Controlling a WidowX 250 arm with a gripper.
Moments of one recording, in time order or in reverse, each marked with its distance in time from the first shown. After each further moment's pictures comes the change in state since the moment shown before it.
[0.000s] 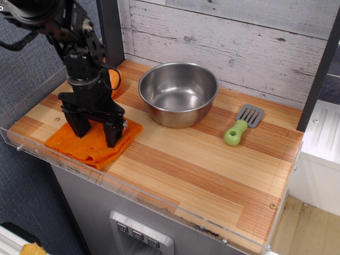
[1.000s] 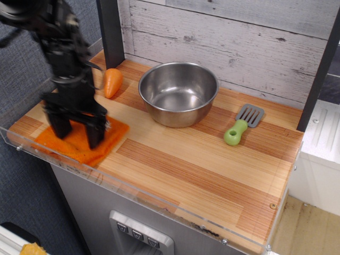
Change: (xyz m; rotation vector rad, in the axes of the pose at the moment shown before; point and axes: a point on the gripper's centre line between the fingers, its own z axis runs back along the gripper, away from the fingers) arm -0.006 0.012 0.017 -0.003 0.007 0.017
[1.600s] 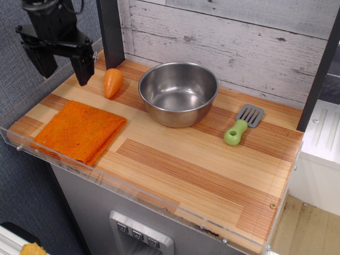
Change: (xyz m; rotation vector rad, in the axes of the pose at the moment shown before) arm 0.027 0.012 0.085 -0.009 -0.179 0.035
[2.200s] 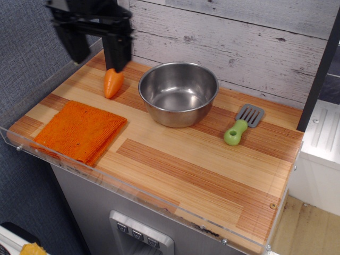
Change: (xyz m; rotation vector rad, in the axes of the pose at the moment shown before) arm -0.006 -0.073 0.050 -0.089 0.022 -0.112
